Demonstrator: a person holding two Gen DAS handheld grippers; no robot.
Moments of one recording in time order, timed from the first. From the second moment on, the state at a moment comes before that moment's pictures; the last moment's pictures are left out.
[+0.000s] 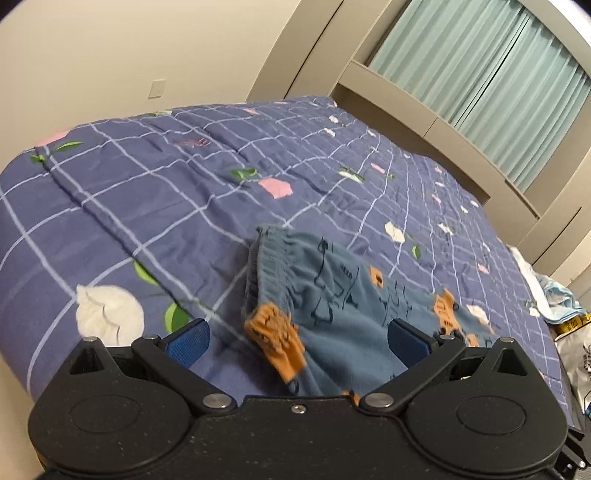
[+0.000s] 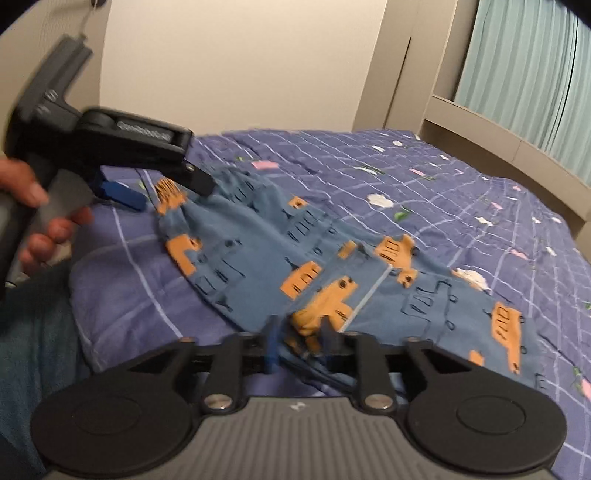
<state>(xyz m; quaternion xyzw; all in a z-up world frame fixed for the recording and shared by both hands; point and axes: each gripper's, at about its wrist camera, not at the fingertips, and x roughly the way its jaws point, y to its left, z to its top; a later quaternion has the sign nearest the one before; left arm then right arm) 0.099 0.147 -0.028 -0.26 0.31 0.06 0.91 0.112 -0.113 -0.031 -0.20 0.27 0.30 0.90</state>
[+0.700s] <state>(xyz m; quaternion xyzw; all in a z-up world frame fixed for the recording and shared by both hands) 0.100 0.149 -0.048 -0.31 0.27 0.04 0.91 0.136 -0.140 -0.052 -0.13 0.24 0.11 0.95</state>
